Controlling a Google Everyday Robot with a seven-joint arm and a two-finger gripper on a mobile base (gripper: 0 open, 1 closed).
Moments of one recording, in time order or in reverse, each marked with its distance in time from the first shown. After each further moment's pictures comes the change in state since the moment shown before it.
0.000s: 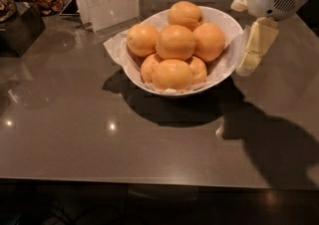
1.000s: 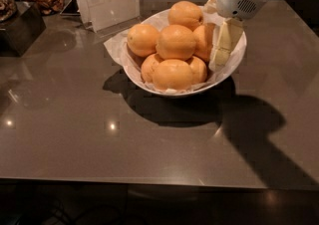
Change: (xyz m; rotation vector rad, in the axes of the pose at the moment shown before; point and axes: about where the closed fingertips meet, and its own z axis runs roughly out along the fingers) arm -0.046 -0.025 0.045 -0.060 -0.061 -0.073
